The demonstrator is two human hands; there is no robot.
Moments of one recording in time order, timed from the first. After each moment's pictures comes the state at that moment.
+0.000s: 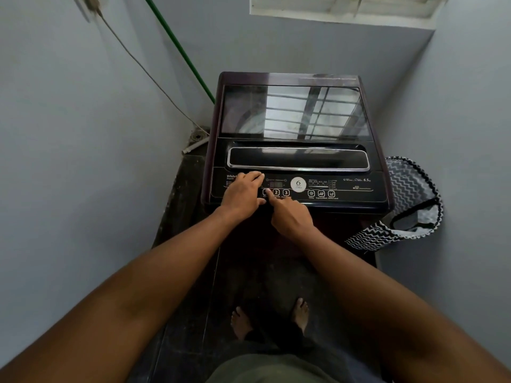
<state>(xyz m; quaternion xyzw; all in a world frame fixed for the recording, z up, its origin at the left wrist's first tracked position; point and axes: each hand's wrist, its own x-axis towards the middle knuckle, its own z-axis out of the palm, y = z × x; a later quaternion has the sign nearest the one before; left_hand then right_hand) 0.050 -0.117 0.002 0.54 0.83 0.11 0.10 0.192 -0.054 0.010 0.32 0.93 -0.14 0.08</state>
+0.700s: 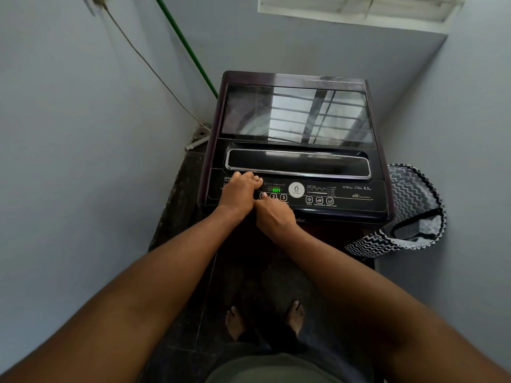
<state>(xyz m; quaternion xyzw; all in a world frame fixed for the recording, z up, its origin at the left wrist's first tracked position) 0.049 -0.107 0.009 0.49 0.86 0.14 0.11 0.164 -0.060 0.023 0.26 0.95 -0.14 0.10</state>
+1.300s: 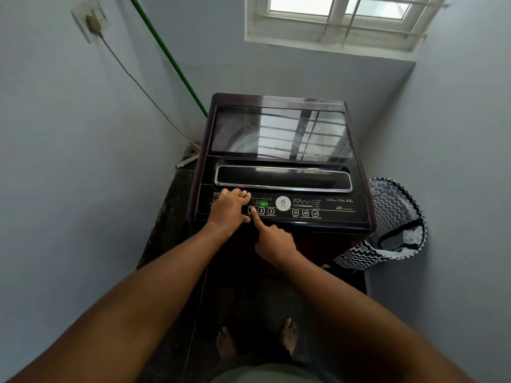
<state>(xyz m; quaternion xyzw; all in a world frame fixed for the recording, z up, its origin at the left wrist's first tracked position) 0.055 -0.111 0.012 0.48 0.86 0.10 0.13 0.206 -0.063 0.016 0.34 0.90 -0.21 0.15</state>
